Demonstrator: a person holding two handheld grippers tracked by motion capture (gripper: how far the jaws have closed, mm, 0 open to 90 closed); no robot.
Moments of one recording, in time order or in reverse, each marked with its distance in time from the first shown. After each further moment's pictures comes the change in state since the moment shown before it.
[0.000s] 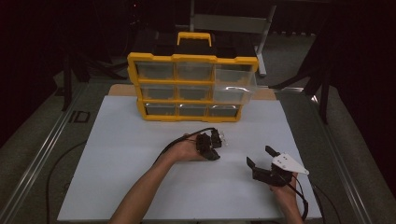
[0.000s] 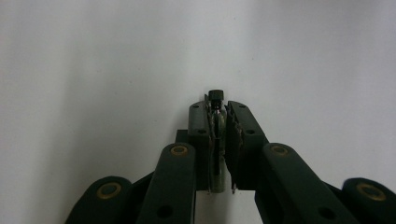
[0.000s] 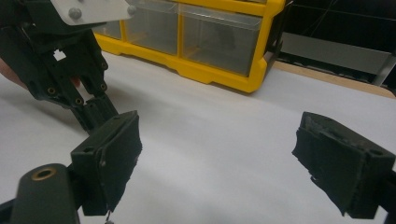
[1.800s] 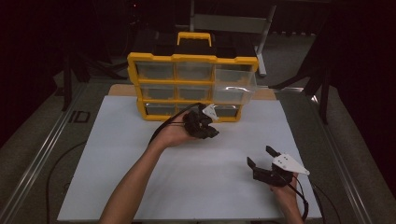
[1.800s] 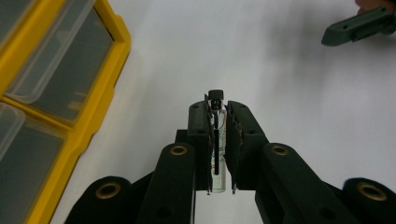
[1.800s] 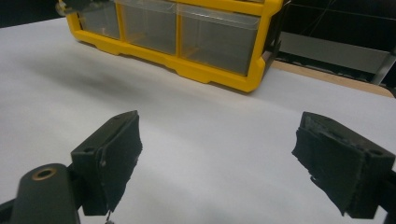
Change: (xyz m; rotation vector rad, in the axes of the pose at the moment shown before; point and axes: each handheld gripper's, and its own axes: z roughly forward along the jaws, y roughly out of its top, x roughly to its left) left arm 0.009 0.004 -0.111 -0.237 0.107 -0.057; right arm 0.000 0.000 -0.001 0.001 -0.004 0.004
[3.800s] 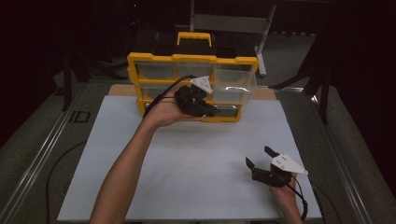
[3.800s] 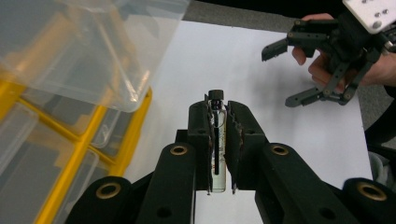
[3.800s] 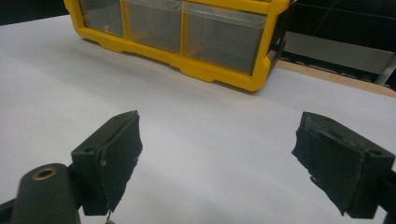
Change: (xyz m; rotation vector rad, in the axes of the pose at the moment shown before) left arm 0.021 0.036 -0.075 -0.124 -0.026 0.009; right arm 0.003 0.000 0.002 0.003 0.010 -0.012
